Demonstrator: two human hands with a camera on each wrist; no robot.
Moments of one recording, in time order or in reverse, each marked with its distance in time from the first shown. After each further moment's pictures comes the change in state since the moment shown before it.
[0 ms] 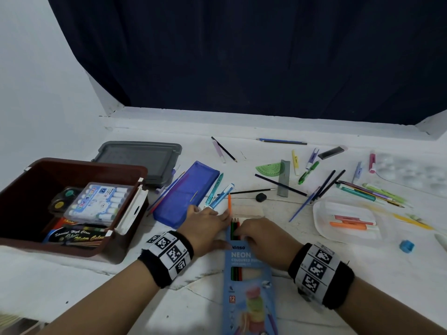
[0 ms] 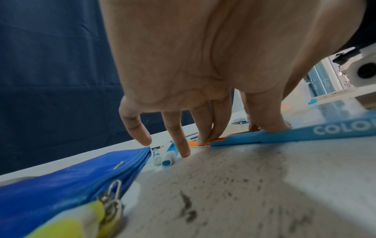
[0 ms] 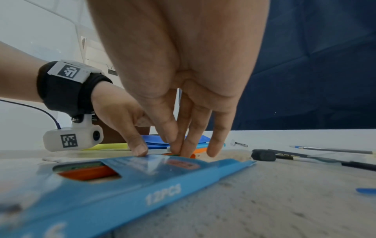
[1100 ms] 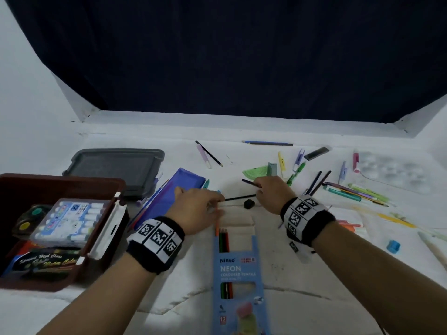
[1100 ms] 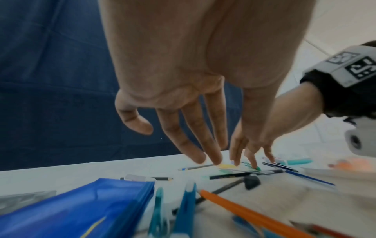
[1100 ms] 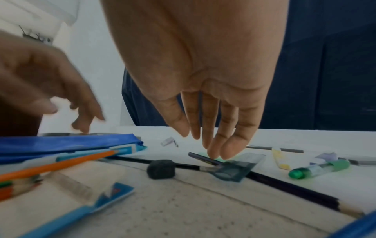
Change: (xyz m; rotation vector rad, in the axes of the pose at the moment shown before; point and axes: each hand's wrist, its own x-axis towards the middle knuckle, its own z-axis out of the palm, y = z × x) left_hand 0.038 -0.011 -0.047 -0.329 0.258 -0.106; right_hand 0.053 0.072 -0.068 -0.013 0.171 0.553
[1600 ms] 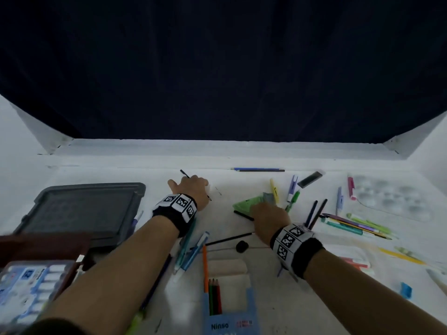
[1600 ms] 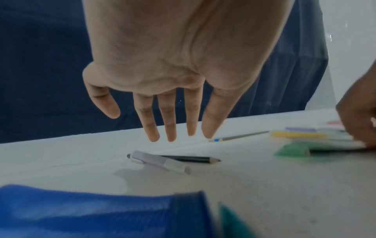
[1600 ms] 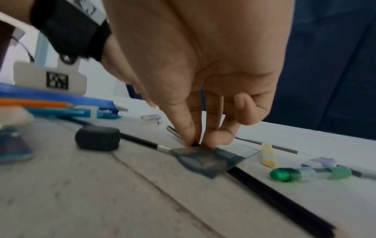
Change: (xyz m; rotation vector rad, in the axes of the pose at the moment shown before) left_hand 0.182 -0.025 -0.007 0.287 -0.150 -0.290; right_hand 0.045 0.006 -0.009 -0.430 -0.086 0.065
